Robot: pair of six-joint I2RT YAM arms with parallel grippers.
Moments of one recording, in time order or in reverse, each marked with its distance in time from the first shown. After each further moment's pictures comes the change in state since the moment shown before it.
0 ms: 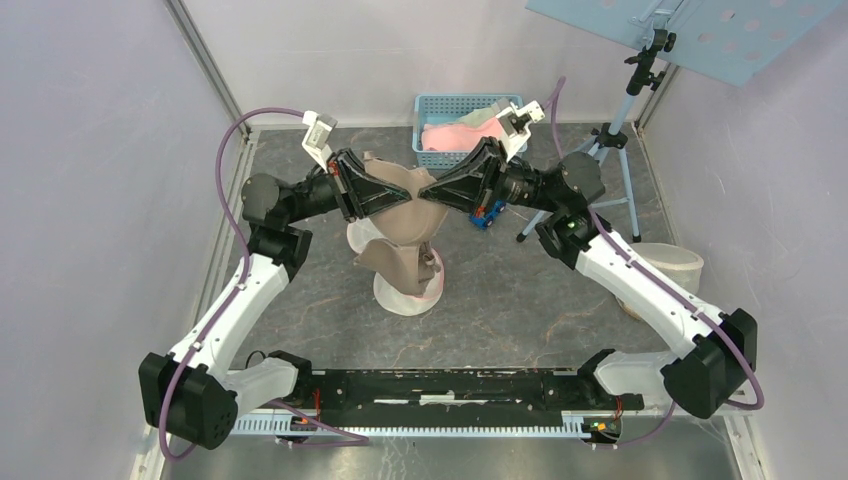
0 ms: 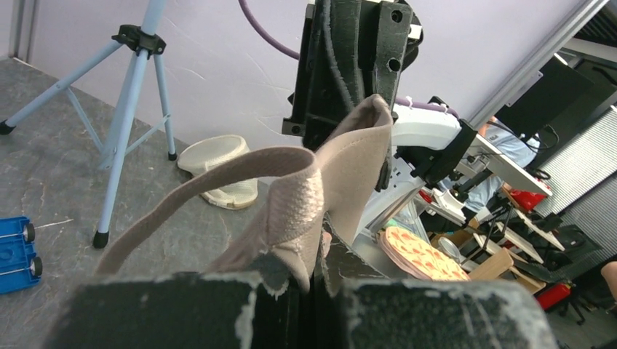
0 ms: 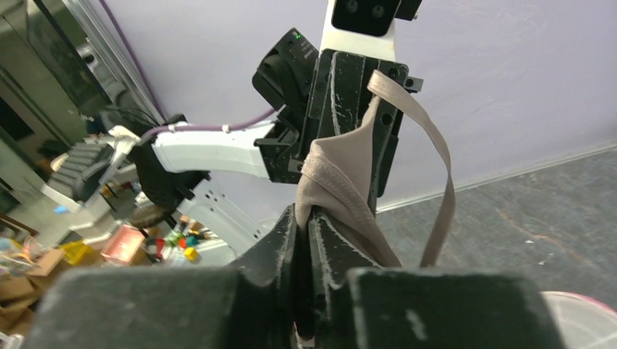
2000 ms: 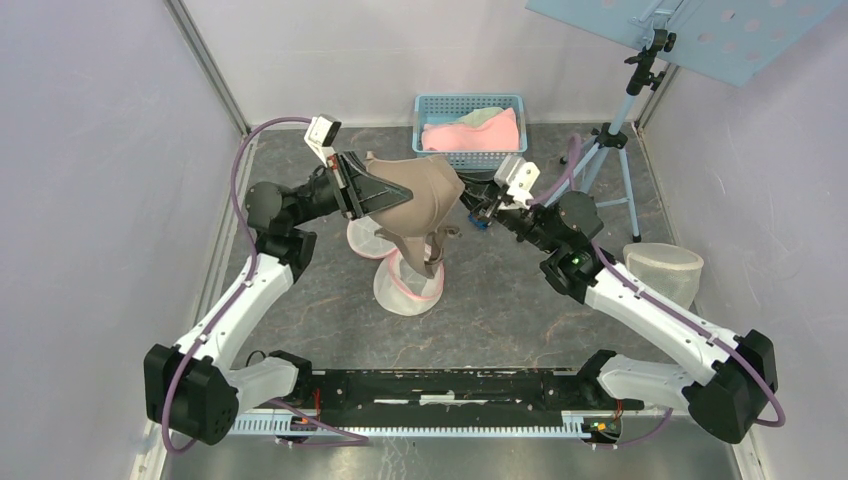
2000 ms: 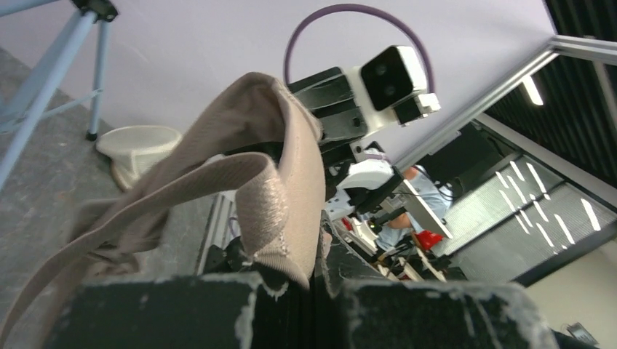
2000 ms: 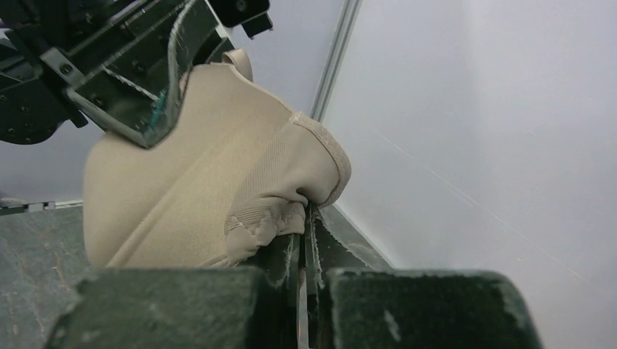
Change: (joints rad) left arm -0.016 0.026 -0.047 0.174 -0.043 -0.377; right arm 0.101 -0.146 -0.222 -0.031 0.513 -0.948
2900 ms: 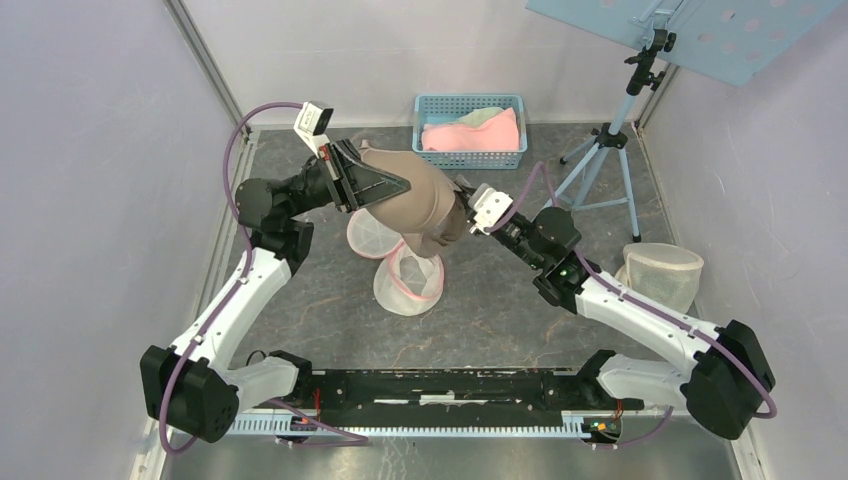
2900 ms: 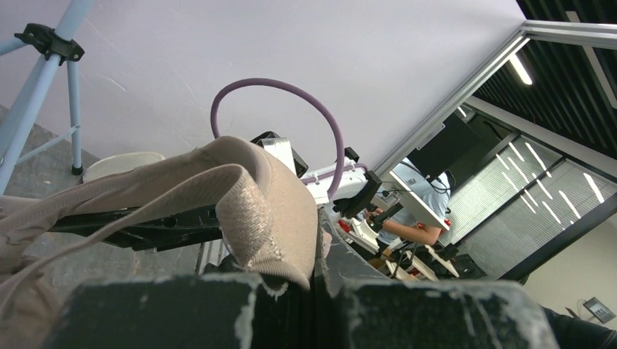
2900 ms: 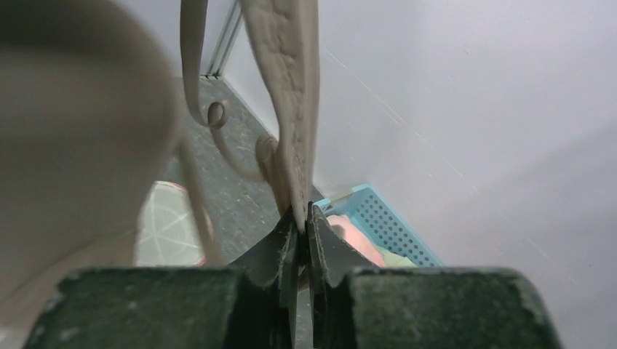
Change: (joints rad) left arm -0.004 0.008 0.087 0.010 -0.004 -0.015; right arm 0.012 0.027 -0.163 0.010 0.207 -0.314
